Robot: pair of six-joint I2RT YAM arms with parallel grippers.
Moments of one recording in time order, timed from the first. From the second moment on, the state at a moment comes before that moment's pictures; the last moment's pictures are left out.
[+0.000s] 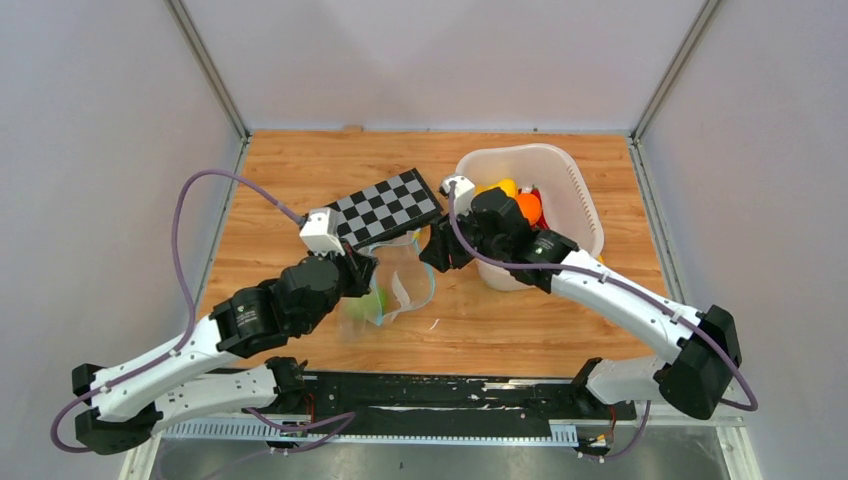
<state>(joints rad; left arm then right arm) -1.11 0.73 0.93 -0.59 -0.64 -0.76 0.86 1.31 1.12 -0.30 -0.18 0.31</state>
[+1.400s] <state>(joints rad) -1.11 0.81 0.80 -0.41 -0.53 -0.74 0.18 1.88 1.41 -0.42 0.05 0.19</state>
